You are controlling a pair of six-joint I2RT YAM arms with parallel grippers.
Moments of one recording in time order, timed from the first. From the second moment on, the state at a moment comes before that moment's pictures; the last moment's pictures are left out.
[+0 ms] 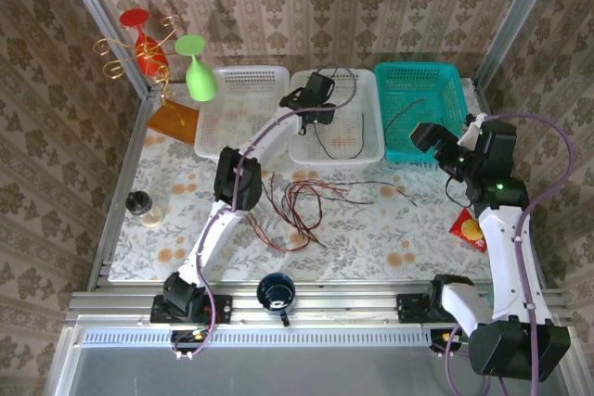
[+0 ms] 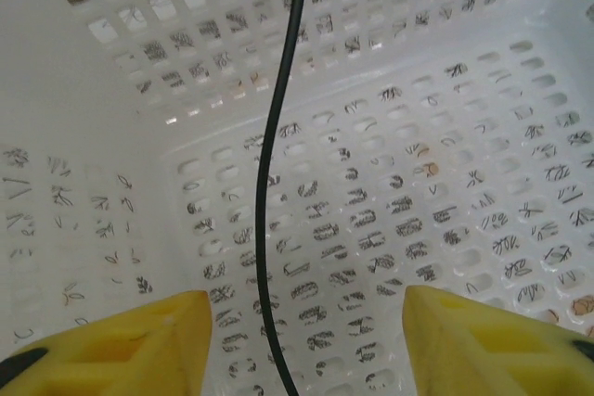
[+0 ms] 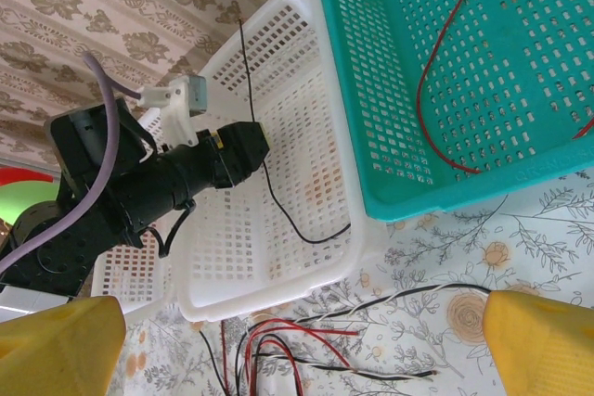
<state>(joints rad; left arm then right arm) -0.63 2.68 2.56 -0.67 -0.19 -0.14 -0.18 0.96 0.96 -0.55 -0.42 0.61</state>
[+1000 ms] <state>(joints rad) -0.60 2.75 2.62 -0.68 -0.12 -0.19 -0.18 0.98 0.98 -0.54 -0.43 0.61</state>
